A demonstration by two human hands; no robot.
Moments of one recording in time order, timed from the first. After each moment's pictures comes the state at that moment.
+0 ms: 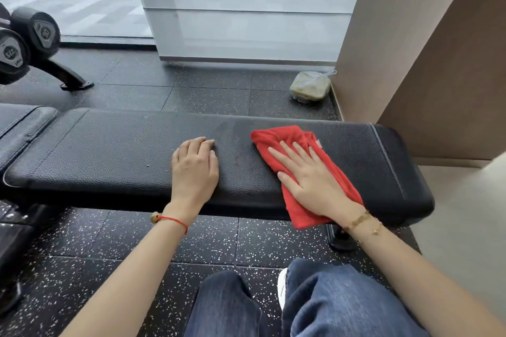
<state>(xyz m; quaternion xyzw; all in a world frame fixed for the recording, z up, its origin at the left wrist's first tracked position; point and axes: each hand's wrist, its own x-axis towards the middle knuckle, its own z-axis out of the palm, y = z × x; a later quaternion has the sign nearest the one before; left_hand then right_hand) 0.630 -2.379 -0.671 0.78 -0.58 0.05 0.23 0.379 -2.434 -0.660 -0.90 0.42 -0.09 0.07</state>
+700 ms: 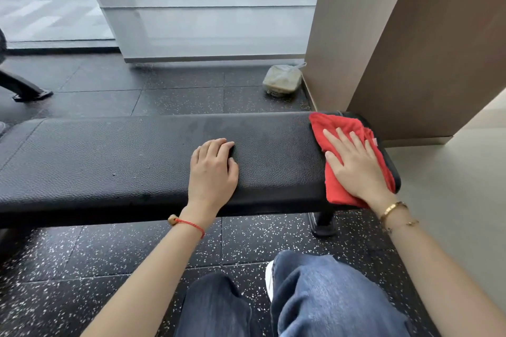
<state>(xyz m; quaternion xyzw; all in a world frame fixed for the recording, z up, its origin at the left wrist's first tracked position) 0.558 -2.392 -0.676 0.70 -0.67 0.02 0.25 0.258 -2.452 -0.665 -0.75 0.65 -0.10 0.04</state>
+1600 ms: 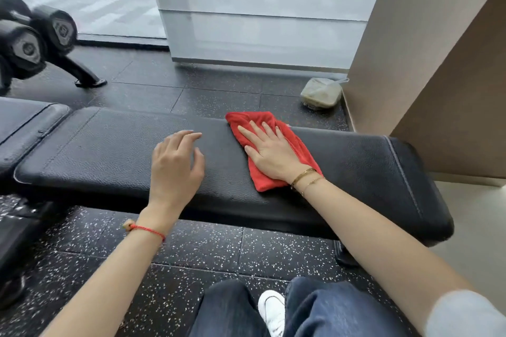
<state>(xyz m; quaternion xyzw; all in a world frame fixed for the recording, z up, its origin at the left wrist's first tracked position) 0.662 -2.365 -0.645 0.74 -0.58 0.09 0.33 0.483 -2.501 -0.654 -0.90 0.41 -0.06 0.12</state>
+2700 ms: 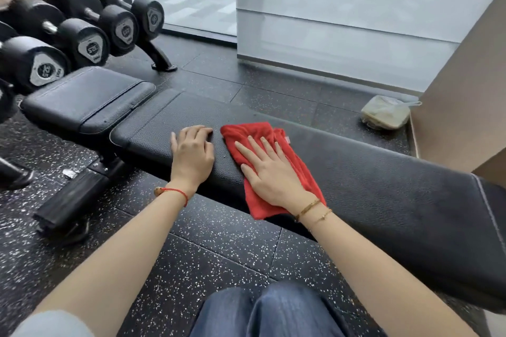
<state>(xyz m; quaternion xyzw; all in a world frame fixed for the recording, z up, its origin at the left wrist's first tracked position) 0.772 -2.348 -0.681 0.83 -0.46 0.07 0.31 0.587 -2.420 -0.662 -0.95 0.29 -0.09 0.11</state>
